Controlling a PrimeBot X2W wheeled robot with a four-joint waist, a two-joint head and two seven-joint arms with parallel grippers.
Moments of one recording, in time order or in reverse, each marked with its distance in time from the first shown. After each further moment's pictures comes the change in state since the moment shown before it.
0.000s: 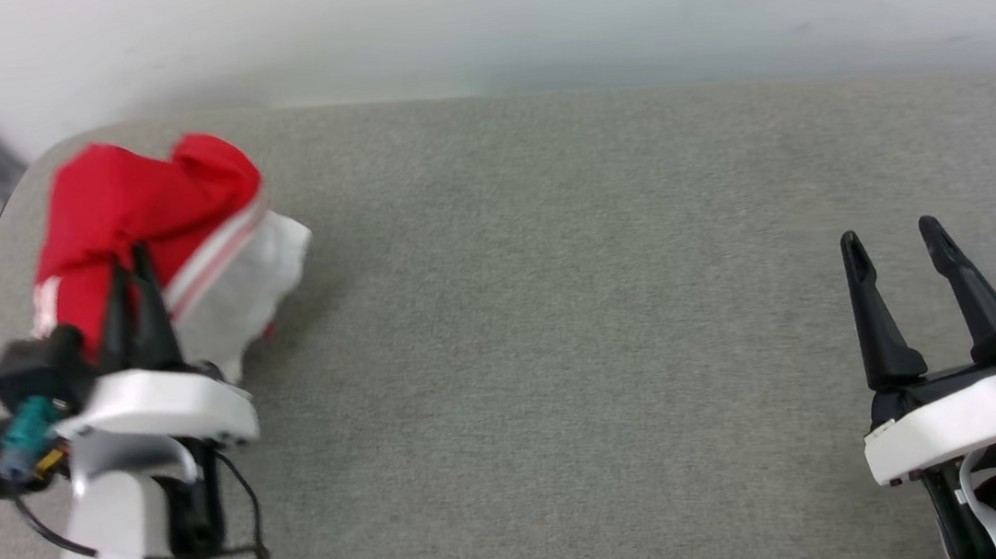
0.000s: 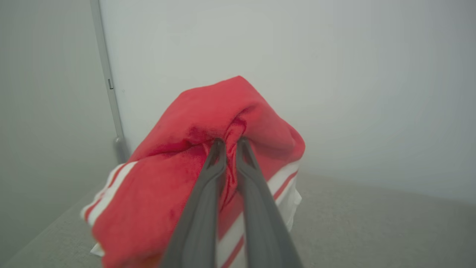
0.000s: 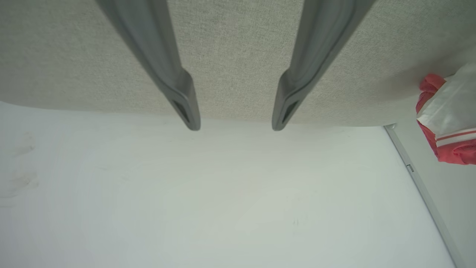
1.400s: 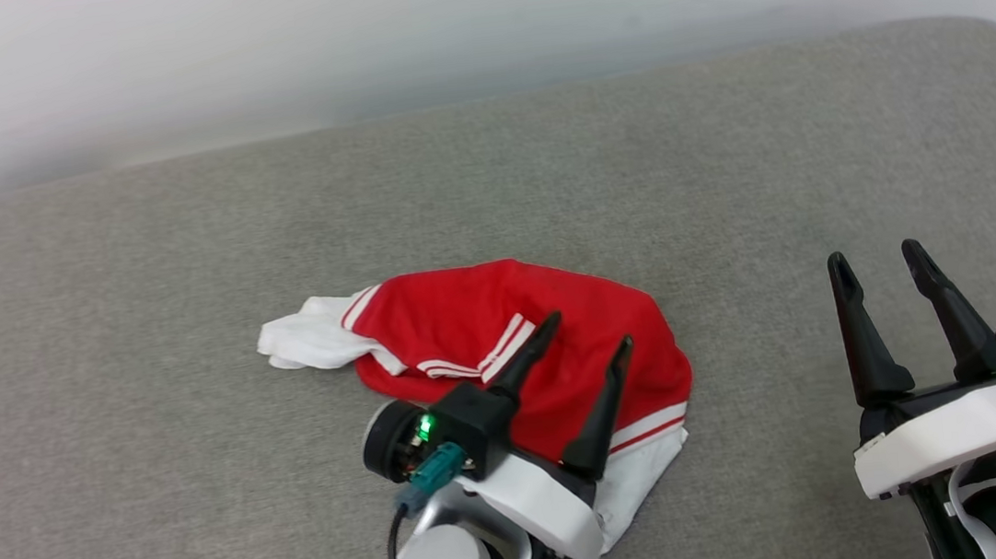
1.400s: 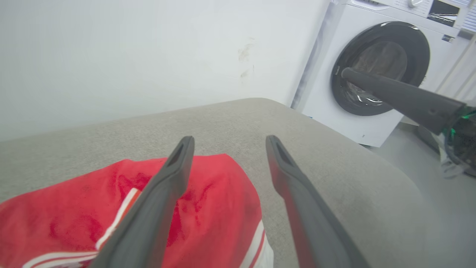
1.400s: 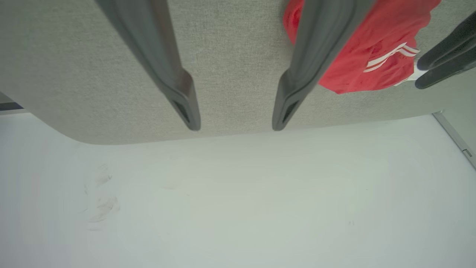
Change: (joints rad) left arm 0.087 -0.162 -0.622 -0.072 -0.031 -0.077 0.009; right arm 0.015 0.001 0.018 0.048 0.052 0.000 -0.016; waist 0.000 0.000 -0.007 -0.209
